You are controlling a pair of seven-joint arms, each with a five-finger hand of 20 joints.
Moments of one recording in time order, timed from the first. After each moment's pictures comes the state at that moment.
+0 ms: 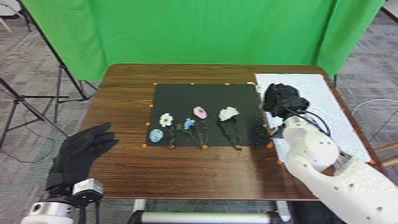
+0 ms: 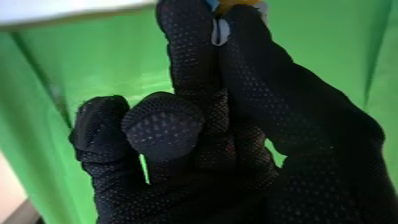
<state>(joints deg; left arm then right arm) 142.3 -43.7 -96.0 -128.3 34.1 20.4 26.2 -76.9 -45.0 52.3 -104.5 -131.5 5.6 34.3</state>
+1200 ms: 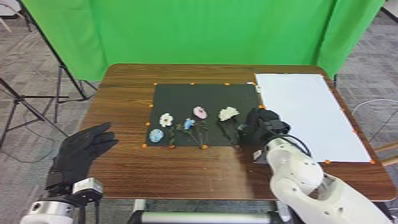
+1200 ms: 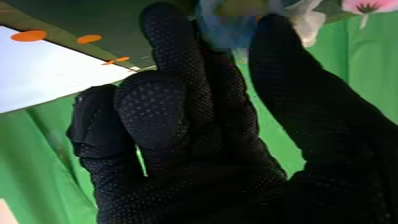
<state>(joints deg) 142.1 -44.2 -96.3 -128.2 34.6 20.3 25.0 -84.6 -48.6 52.2 -109.9 -129.0 1.9 36.6</state>
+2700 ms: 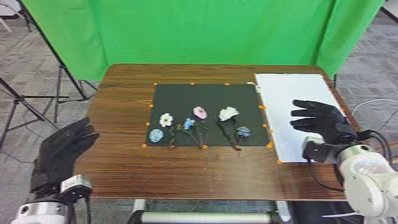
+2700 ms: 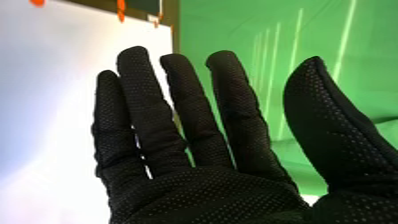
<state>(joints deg) 142.3 -42.6 -96.6 -126.4 30.0 26.1 33.3 -112.0 -62.4 101.2 -118.2 -65.7 3.7 19.5</state>
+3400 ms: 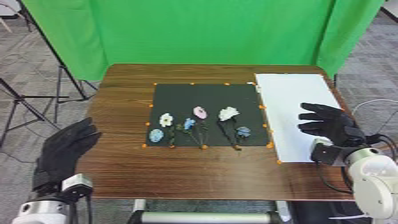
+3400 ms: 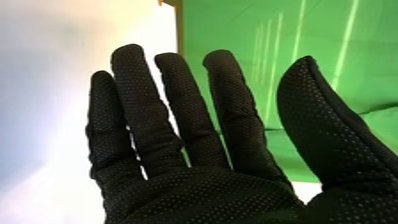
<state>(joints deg) 141.9 -43.3 -96.6 -126.2 29.9 24.4 32.0 -112.9 -62.9 104.4 -116.6 -64.2 1.8 19.9</state>
